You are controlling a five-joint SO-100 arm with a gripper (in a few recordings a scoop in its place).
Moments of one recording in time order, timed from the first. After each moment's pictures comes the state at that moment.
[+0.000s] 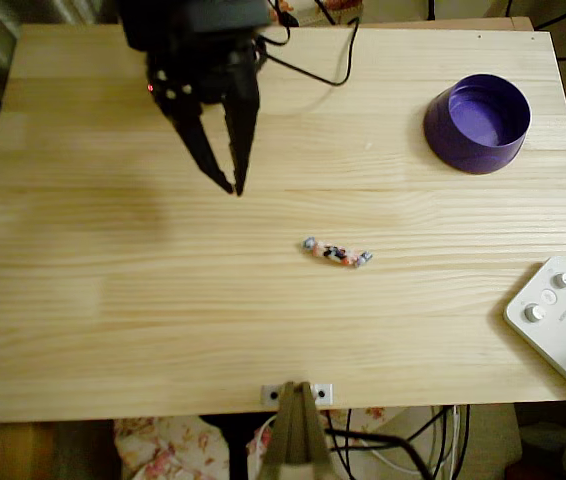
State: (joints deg) arm -6.5 181.5 164.3 48.1 -16.1
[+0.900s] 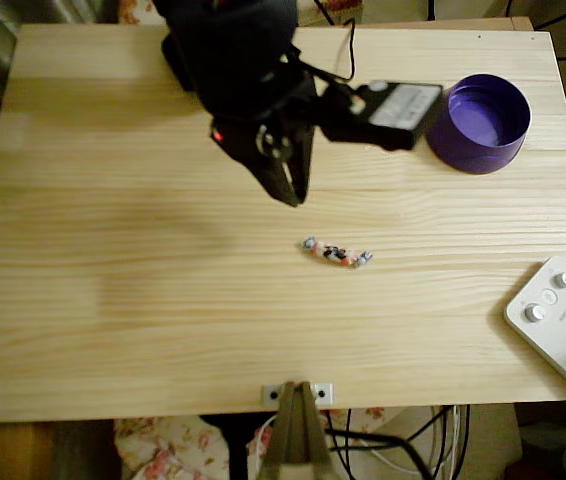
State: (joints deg) arm -21.3 127.6 130.7 51.4 -28.6
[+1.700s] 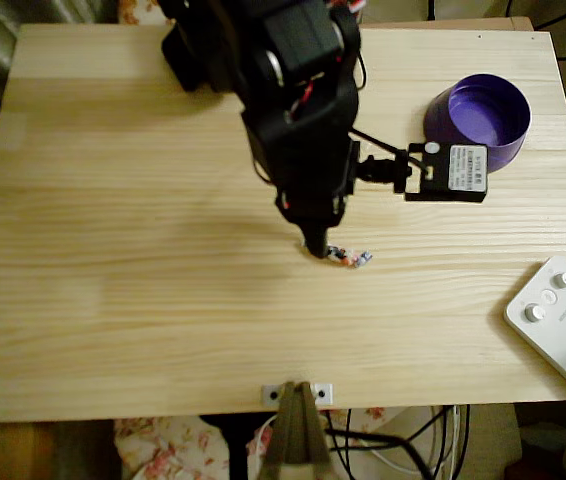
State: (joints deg) arm -26.8 98.9 114.6 49.7 -44.3
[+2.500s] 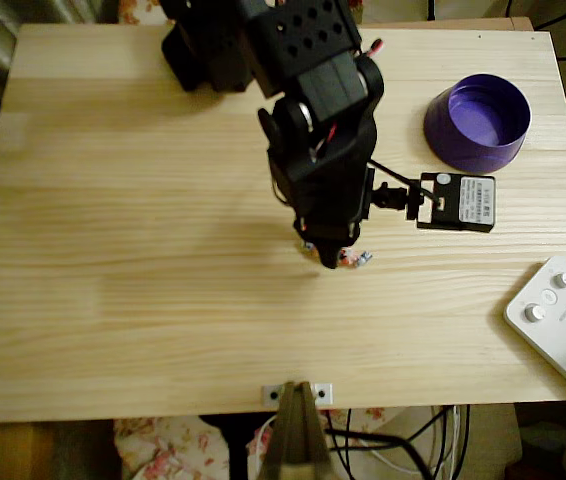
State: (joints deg) arm -27.9 88.6 108.4 47.7 -41.5
